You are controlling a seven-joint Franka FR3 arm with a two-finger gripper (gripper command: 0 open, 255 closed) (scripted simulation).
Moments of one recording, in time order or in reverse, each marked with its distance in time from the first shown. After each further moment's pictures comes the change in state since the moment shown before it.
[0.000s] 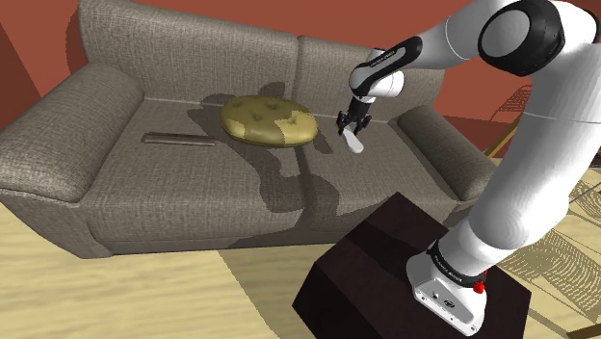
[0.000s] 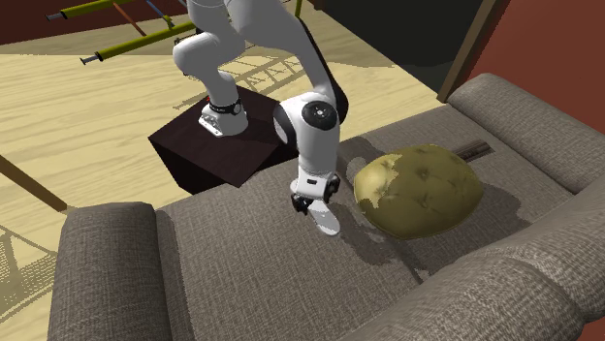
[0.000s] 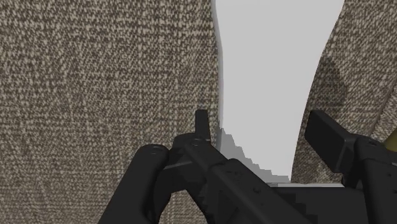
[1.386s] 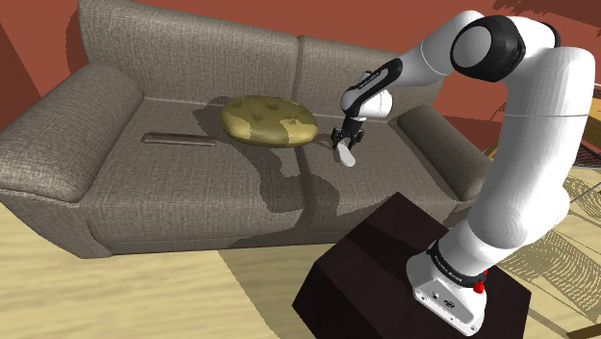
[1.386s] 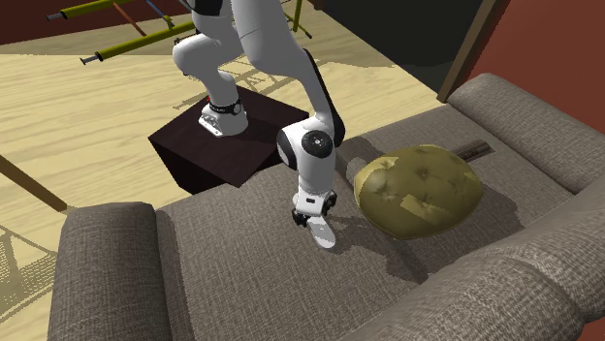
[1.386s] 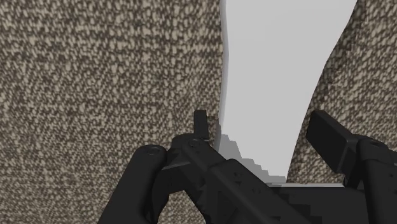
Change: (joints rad) arm -0.020 0.154 0.027 -0.001 0.041 0.154 -0.030
